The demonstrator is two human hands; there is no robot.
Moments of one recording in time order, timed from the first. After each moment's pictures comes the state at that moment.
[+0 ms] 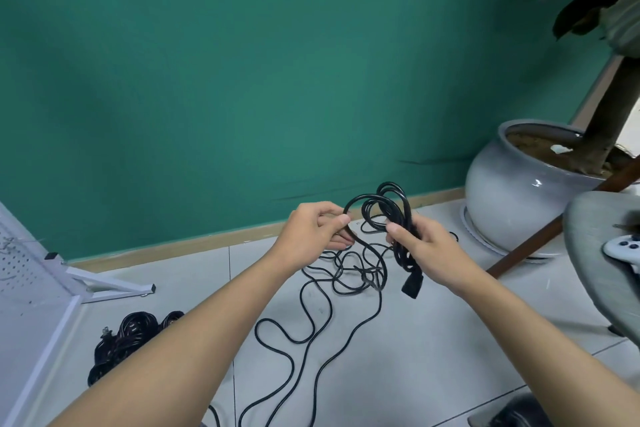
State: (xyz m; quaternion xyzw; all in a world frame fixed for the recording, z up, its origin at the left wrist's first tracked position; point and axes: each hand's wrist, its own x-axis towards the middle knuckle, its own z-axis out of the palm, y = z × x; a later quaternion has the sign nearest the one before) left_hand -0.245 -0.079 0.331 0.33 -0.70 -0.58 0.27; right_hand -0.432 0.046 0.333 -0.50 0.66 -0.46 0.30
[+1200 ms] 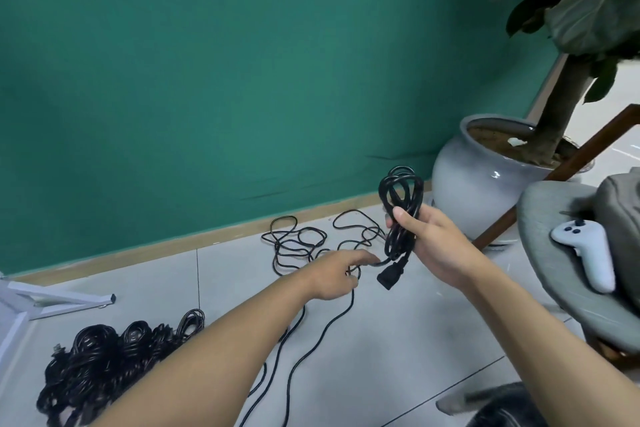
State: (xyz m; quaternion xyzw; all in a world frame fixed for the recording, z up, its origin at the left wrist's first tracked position) left_hand -0.311 -0.054 0.266 0.21 -0.89 -0.40 -0.02; right_hand -0.473 0.069 0.339 -0.39 0.60 -0.58 0.39
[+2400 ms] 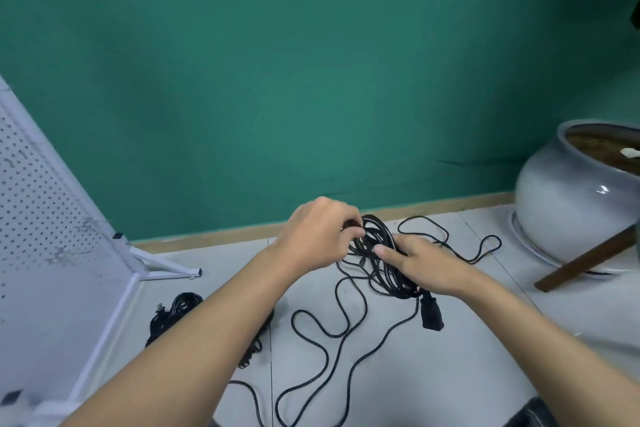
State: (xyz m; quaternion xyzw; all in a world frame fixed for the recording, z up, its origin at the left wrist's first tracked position) left_hand -0.184 -0.080 0.360 0.32 -0.92 -0.11 0.20; right_hand -0.378 0.014 0.327 -0.62 0.69 -0.22 0.31
